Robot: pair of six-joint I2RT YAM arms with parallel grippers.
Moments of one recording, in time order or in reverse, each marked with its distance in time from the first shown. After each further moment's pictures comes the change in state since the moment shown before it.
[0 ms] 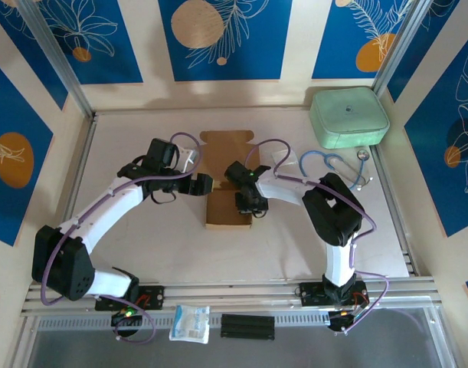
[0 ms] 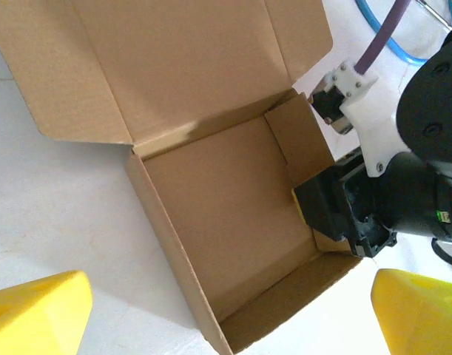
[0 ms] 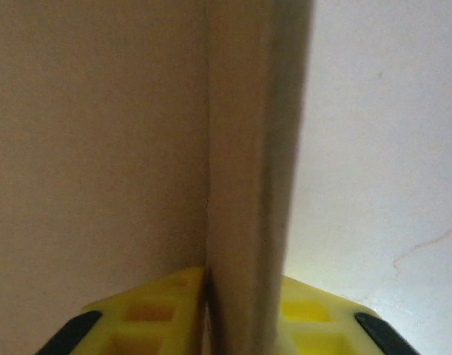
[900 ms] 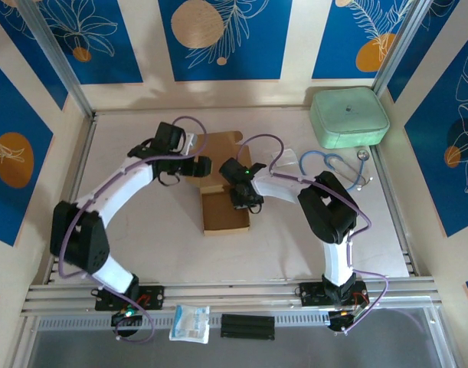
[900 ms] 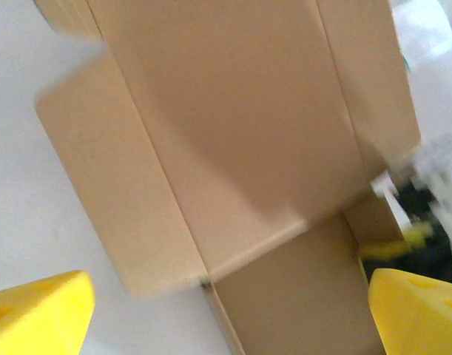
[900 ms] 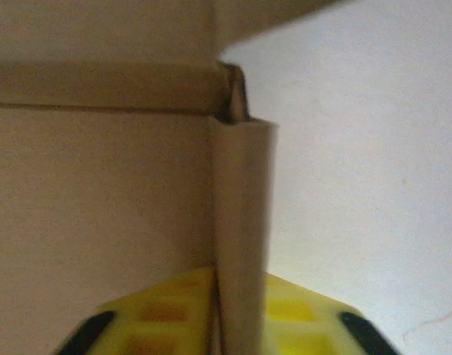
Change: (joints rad) left arm 0.047 0.232 0.237 -0.030 -0.198 0.014; right arm 0.010 0.047 0.067 0.050 0.068 -0.113
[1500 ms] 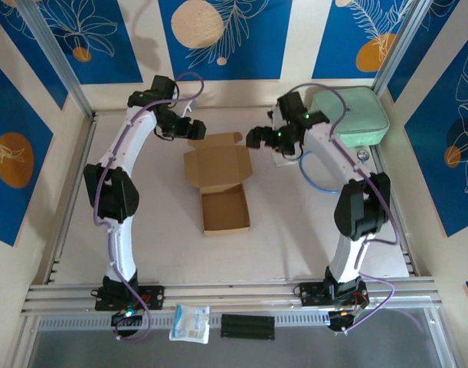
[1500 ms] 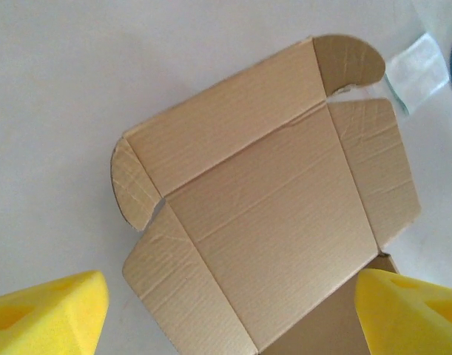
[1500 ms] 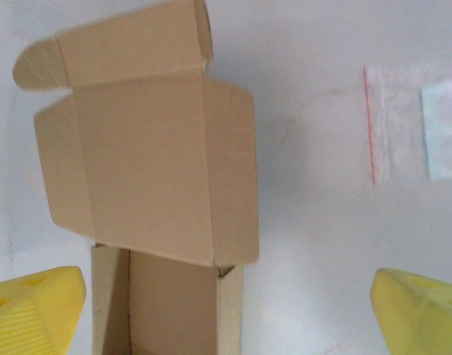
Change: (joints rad) left arm 0.153 0.543 0.903 -0.572 0.197 0.236; right arm -0.438 -0.066 0.449 -0.198 -0.492 -0.229
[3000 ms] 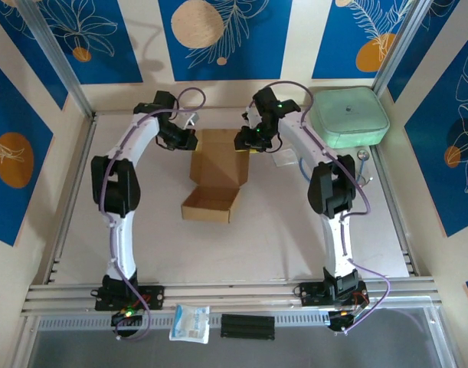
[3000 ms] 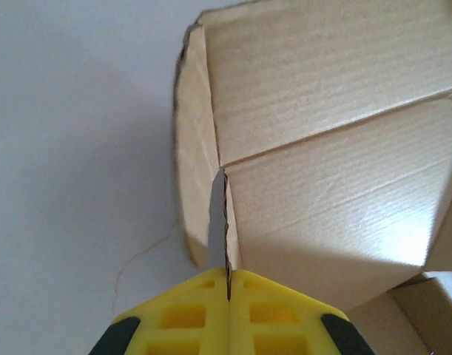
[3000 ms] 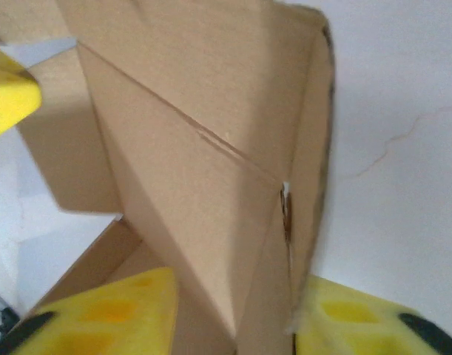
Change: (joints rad) left arm 0.034 0.010 -0.238 0.204 0.156 0.094; right arm 0.088 0.273 0.305 -0.156 -0.083 -0.063
